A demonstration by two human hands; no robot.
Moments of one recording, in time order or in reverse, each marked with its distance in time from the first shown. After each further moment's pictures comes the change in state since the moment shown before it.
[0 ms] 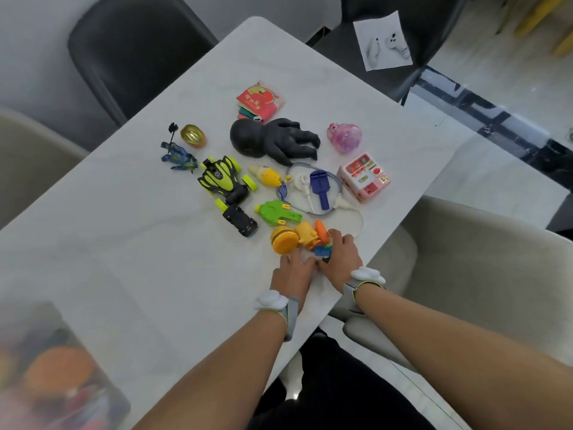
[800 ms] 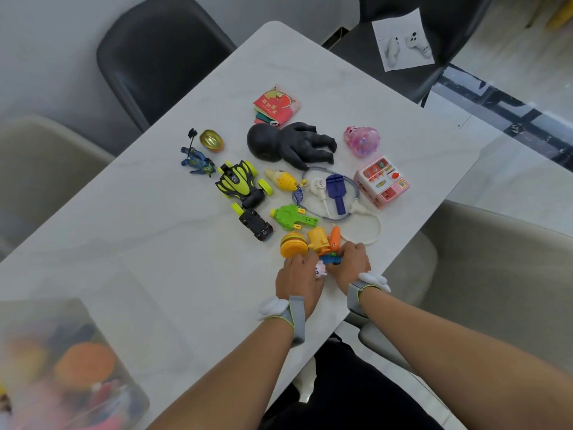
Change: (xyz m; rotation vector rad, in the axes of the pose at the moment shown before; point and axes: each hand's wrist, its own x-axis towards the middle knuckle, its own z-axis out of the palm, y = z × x) left_hand -0.012 -0.012 -0.020 -0.134 0.178 -0.069; right_hand 0.009 -0.021 0.008 0.058 -0.035 0.217
